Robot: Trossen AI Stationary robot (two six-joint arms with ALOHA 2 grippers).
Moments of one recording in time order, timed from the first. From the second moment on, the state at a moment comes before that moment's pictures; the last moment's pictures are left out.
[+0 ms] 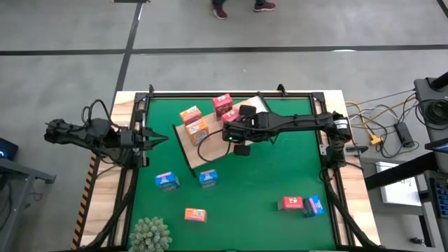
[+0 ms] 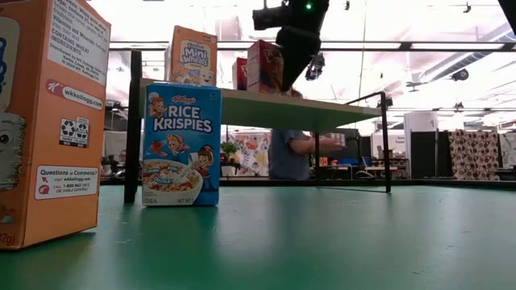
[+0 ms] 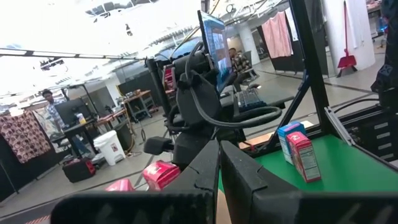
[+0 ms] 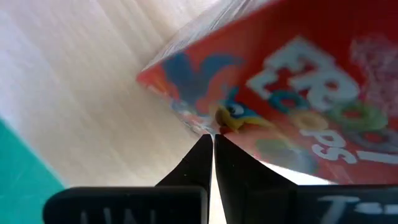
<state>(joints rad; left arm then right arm) -0.26 0.44 0.61 -0.04 -0.26 0.39 -0.02 1.89 1.81 -1.14 0.49 -0.02</state>
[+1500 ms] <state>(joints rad) -0.26 0.44 0.61 -0.04 -0.26 0.39 -0.04 1.89 1.81 -0.93 0.37 -0.09</state>
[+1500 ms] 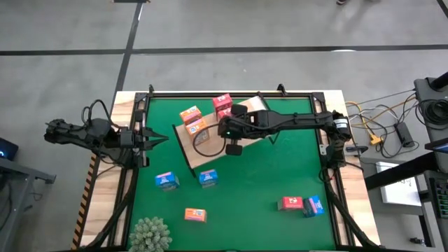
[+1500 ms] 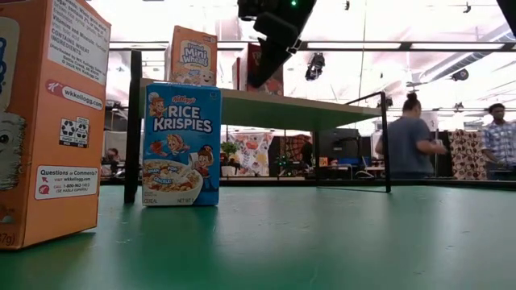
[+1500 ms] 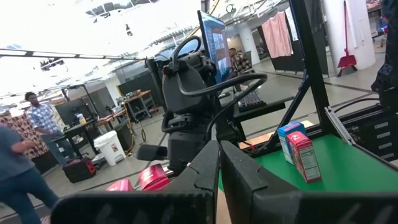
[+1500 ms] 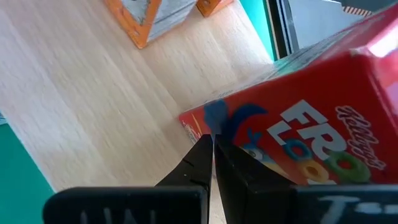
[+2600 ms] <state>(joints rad) -0.26 0.44 0.61 -0.04 -0.26 0.39 -0.05 1.88 1.79 -1.03 0.42 -0.10</state>
